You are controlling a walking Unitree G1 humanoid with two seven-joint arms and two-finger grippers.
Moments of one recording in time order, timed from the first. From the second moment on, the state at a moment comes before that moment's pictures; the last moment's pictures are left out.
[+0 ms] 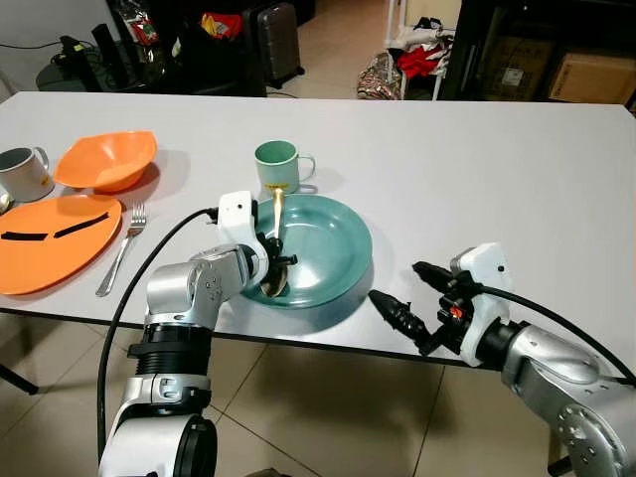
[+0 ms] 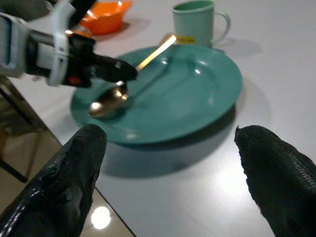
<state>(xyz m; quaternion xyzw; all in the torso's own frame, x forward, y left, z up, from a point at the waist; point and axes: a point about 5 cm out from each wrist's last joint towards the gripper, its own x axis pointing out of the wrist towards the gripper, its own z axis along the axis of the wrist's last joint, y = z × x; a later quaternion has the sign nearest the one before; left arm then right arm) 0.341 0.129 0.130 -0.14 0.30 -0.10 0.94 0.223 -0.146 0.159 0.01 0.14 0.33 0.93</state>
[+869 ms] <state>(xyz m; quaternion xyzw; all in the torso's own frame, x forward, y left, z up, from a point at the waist) 0.346 0.131 0.128 -0.14 0.31 -0.11 0.93 0.219 -0.143 0.164 0.01 0.12 0.35 0.93</state>
